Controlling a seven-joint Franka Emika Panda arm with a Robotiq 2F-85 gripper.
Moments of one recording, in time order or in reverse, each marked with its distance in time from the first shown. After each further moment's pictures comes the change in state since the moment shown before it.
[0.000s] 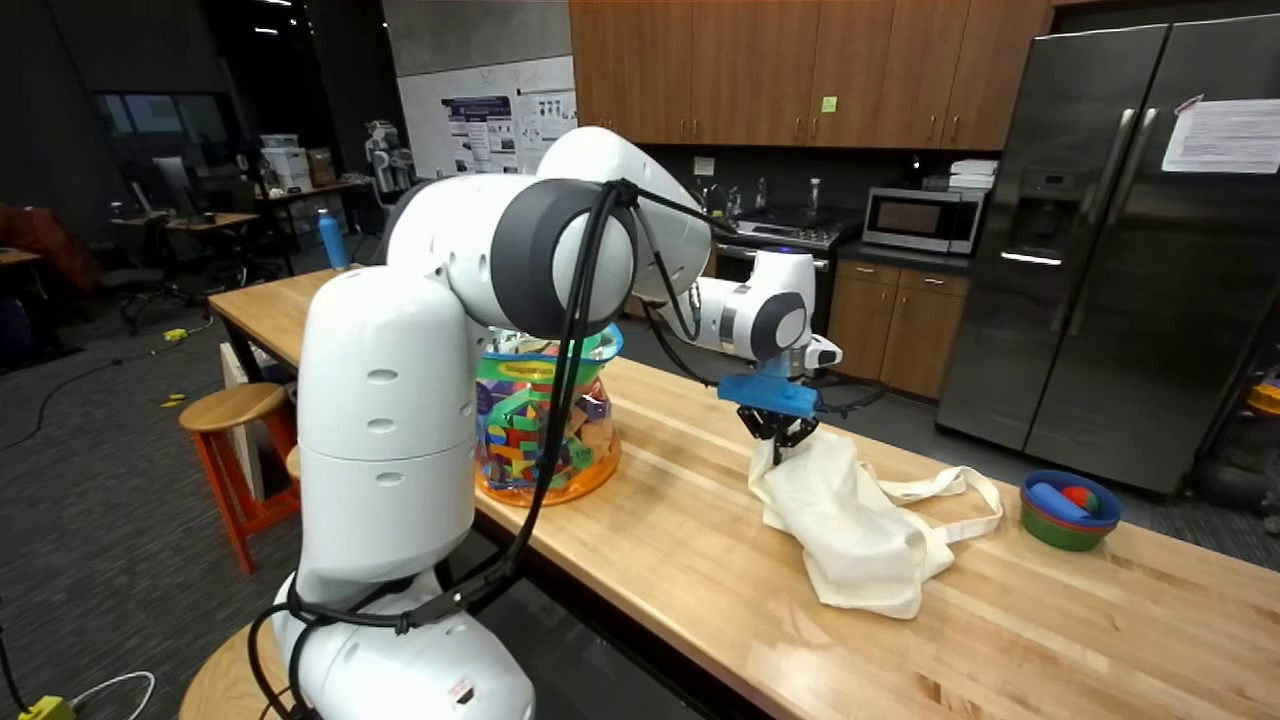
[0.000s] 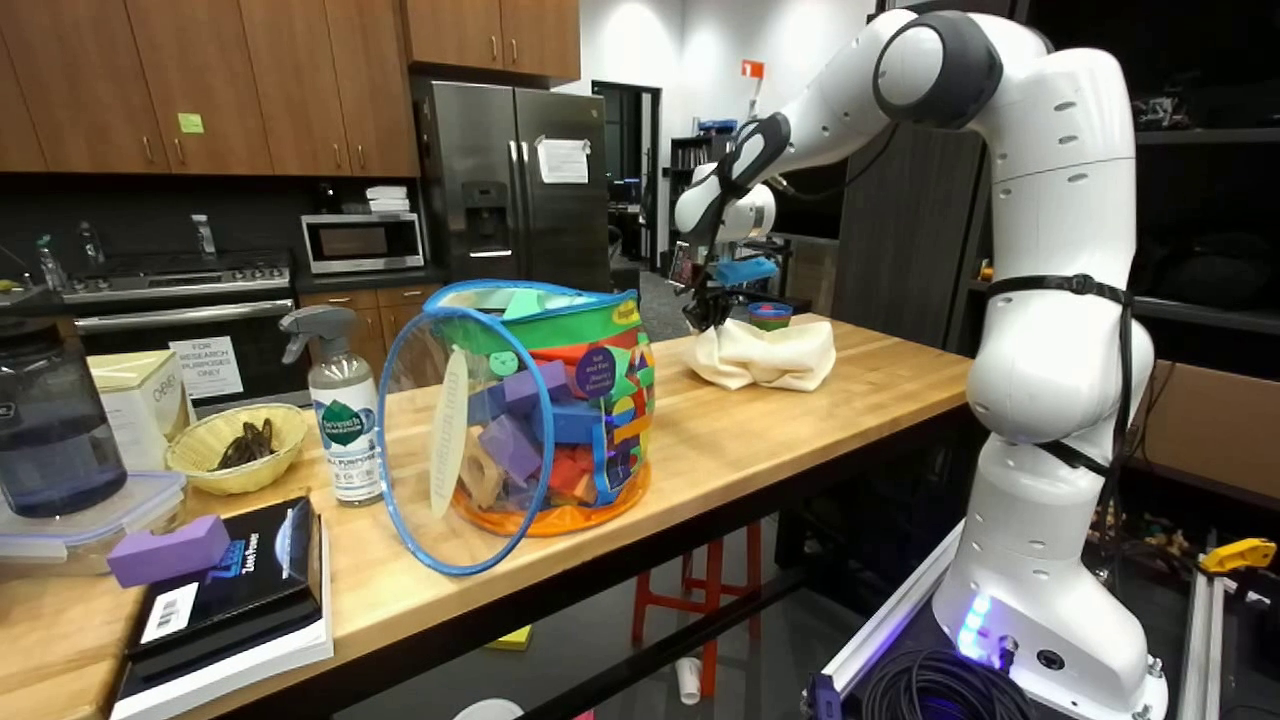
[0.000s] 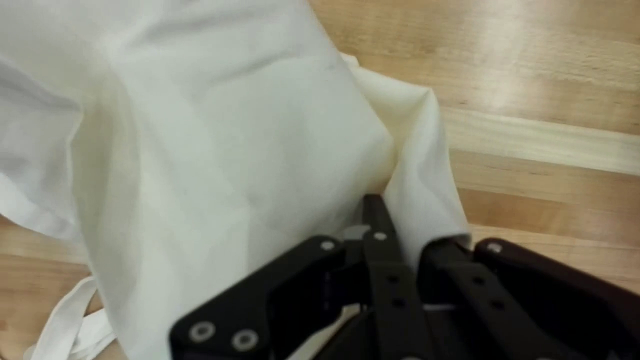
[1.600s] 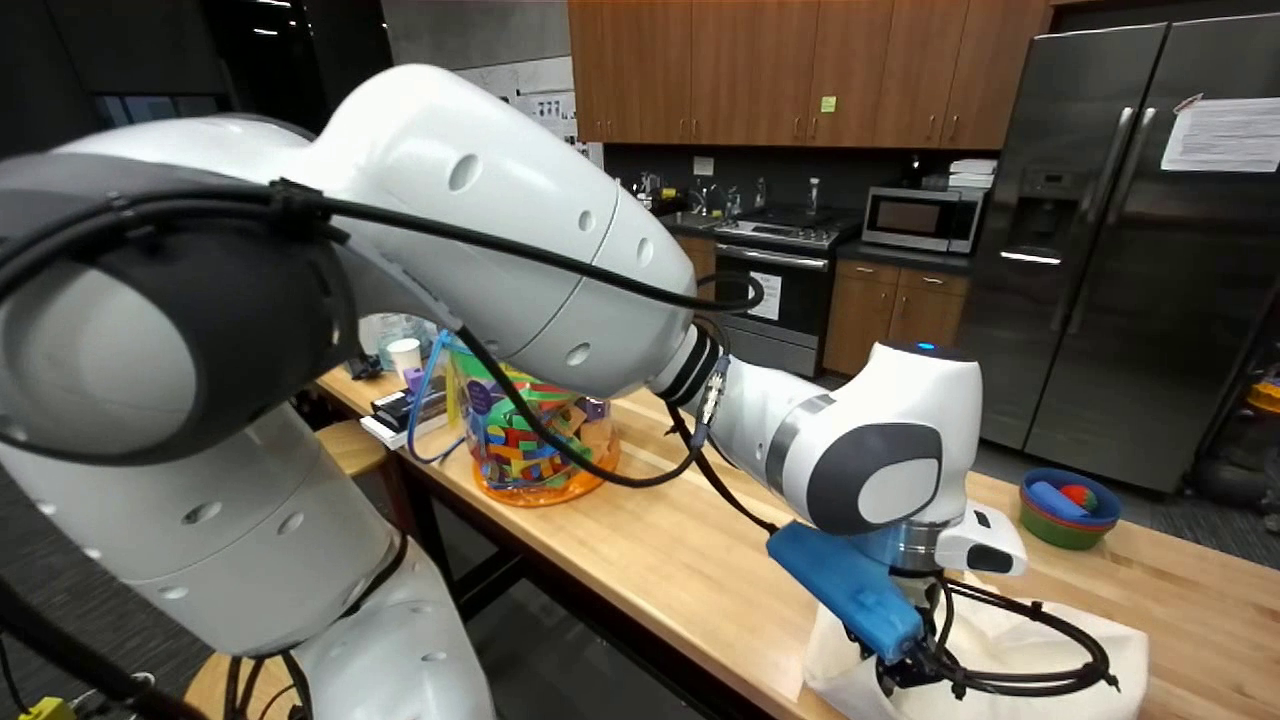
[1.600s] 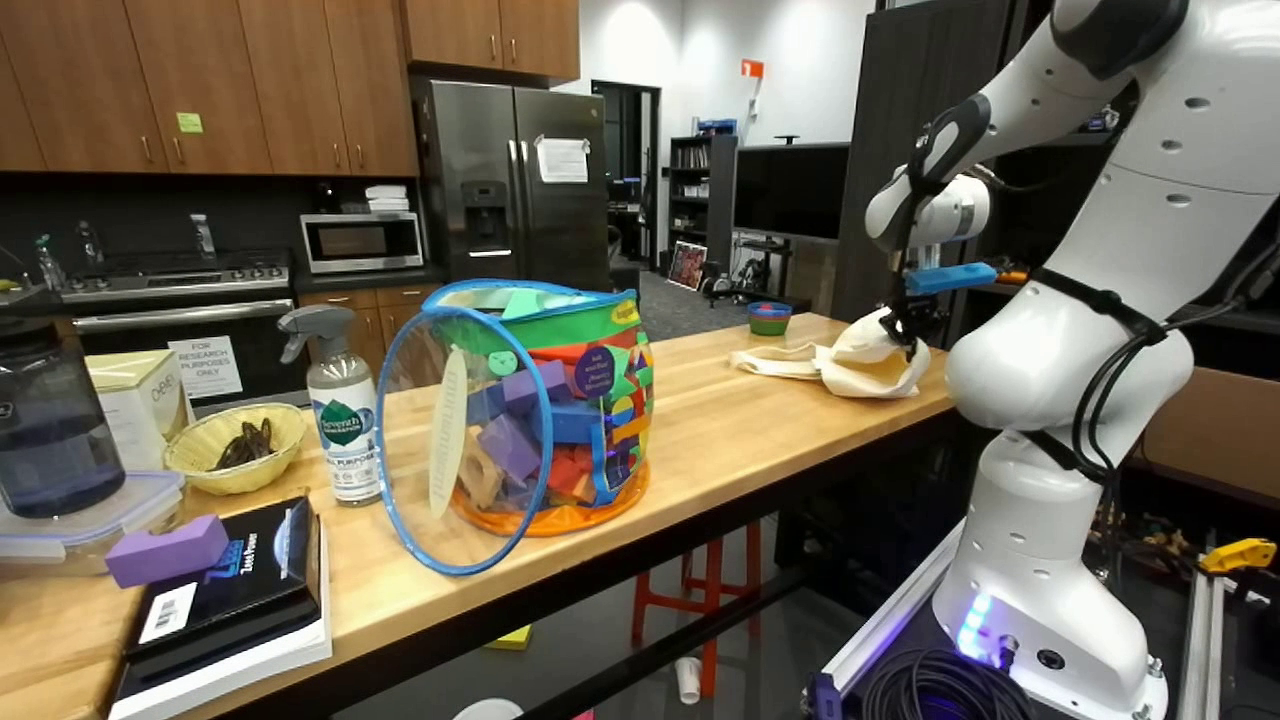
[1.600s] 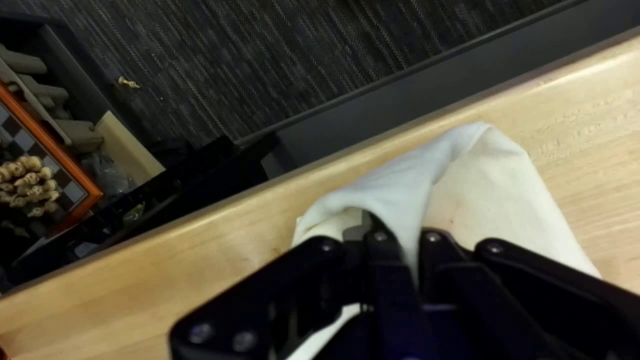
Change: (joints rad) arm -0.330 -0.497 -0.294 -0.567 -0.295 0.004 0.150
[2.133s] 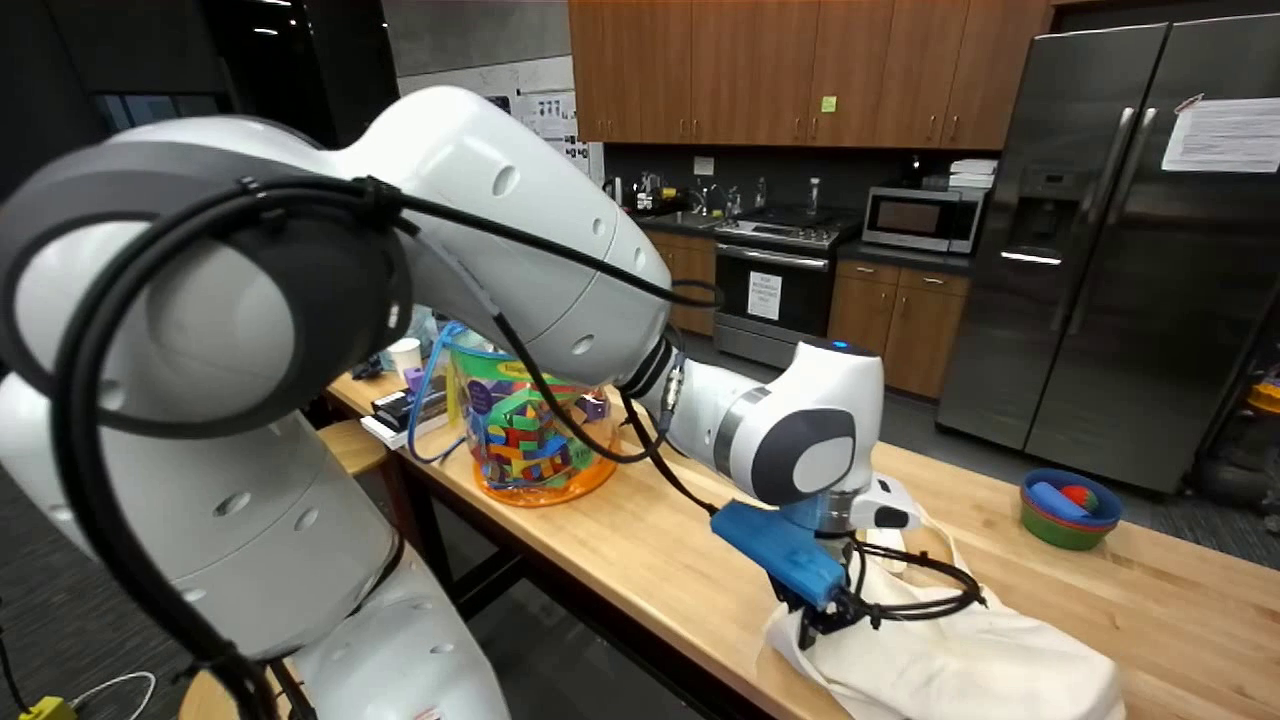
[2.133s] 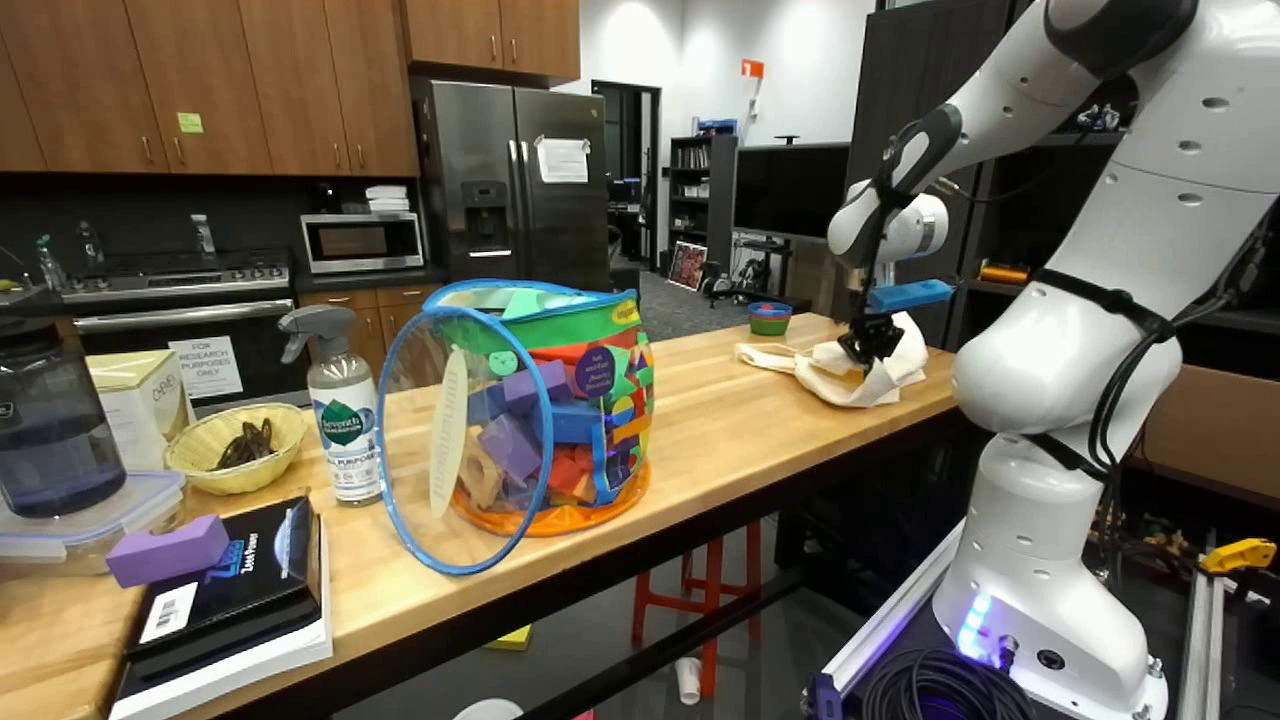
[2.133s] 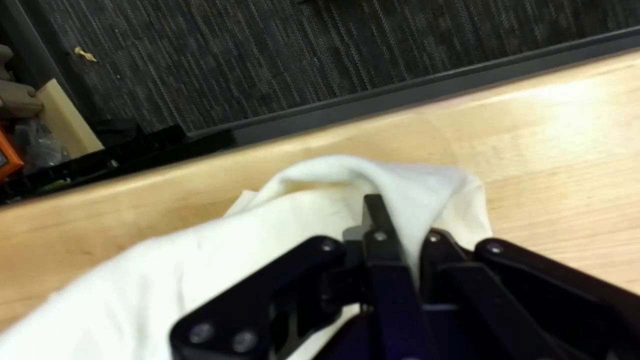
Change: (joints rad) arm 0.110 0.009 0.087 -0.072 0.054 0.029 -0.011
